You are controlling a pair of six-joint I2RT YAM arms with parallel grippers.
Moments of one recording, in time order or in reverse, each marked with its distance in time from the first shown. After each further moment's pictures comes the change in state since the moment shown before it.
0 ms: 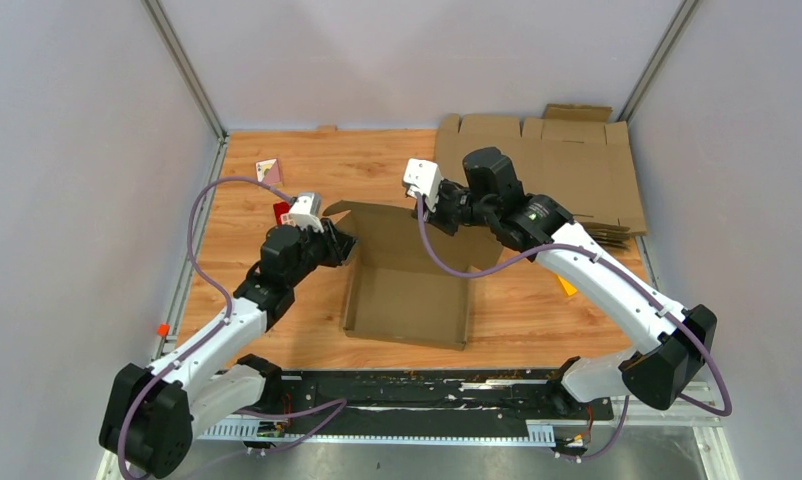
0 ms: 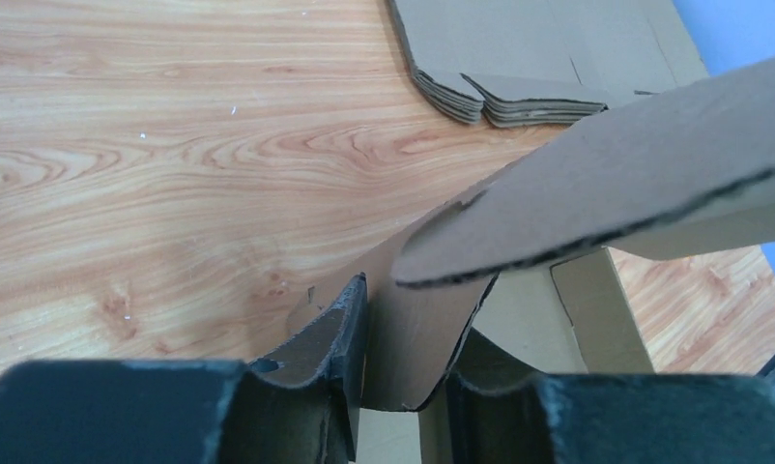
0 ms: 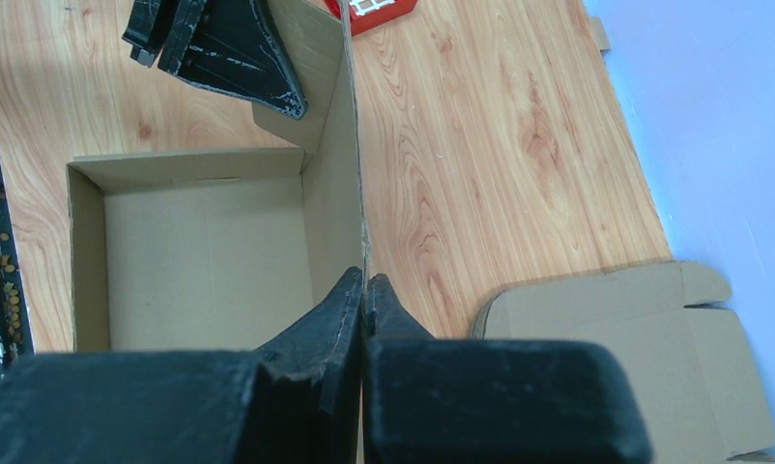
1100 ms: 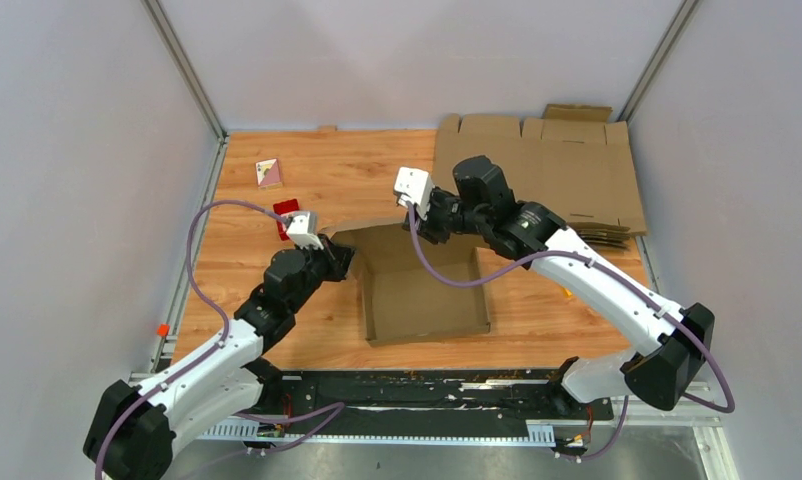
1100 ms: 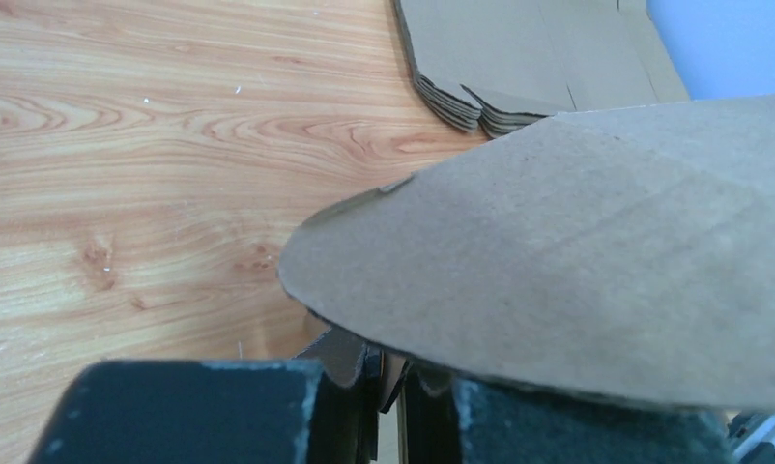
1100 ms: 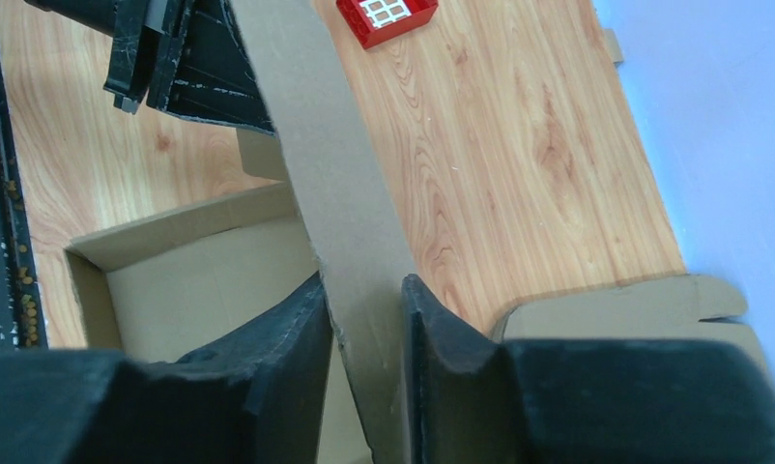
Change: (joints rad) left arm -0.140 -0.114 -0.092 0.006 -0.232 -0.124; right arm 0.053 -0.001 -0.016 0.036 0.041 0.025
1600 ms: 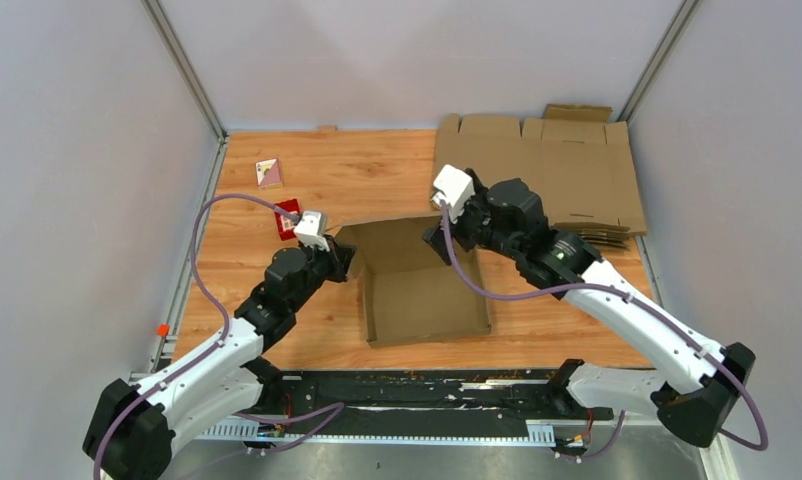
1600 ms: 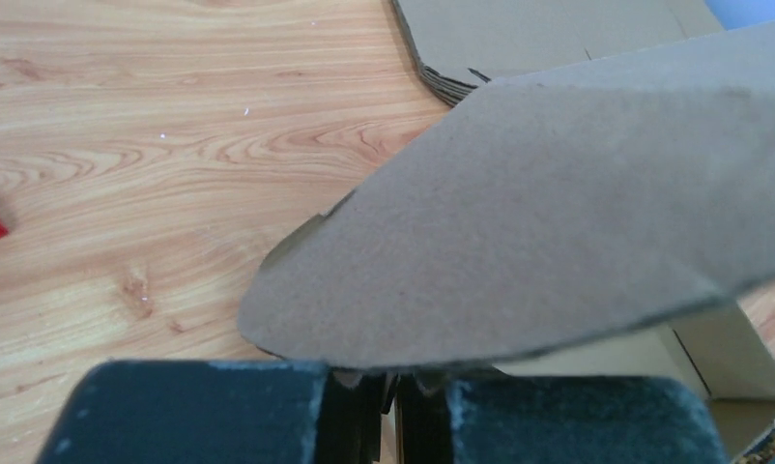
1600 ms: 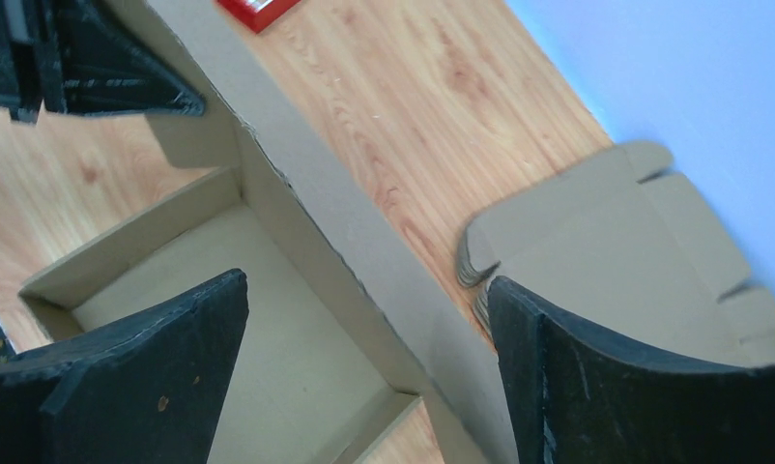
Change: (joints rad) left arm -0.018 -0.017 -0.003 0.003 0.006 0.173; right arm 0.008 -0.208 -0.196 0.070 0.246 0.165
